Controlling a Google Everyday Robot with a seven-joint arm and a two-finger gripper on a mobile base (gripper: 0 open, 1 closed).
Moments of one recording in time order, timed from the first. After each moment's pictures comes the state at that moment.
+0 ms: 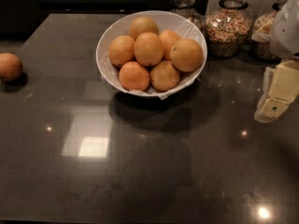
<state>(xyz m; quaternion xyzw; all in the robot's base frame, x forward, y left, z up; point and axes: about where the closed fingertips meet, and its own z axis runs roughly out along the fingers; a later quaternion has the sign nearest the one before) 0.438 -0.217 0.976 -0.60 0.78 -0.03 0.16</state>
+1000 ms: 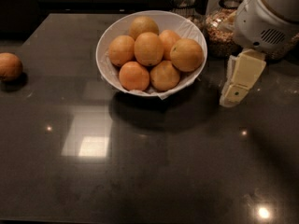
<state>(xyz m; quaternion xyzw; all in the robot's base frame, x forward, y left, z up) 0.477 -0.163 0.976 -0.63 0.75 -0.01 0.20</state>
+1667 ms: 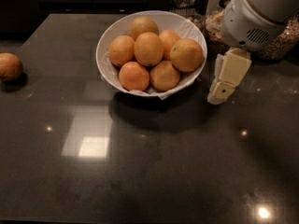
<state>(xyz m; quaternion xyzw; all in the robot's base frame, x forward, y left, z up) 0.489 -0.141 0.972 -0.64 0.73 0.01 0.22</state>
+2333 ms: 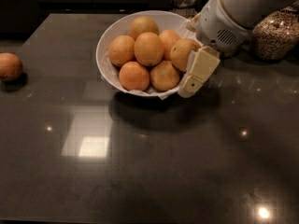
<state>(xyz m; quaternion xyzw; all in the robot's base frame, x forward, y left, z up) 0.517 -0.094 0.964 -0.63 0.73 0.06 0.27</state>
